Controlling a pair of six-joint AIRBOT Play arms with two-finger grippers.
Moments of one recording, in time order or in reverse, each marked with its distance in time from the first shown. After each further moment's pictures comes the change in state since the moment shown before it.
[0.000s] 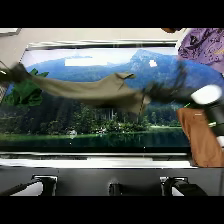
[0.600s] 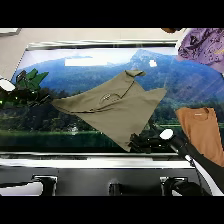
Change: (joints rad) left arm -0.043 -0.225 -0.252 0.000 0.011 0.000; right arm 0.217 -0.109 -0.745 0.135 -0.130 0.021
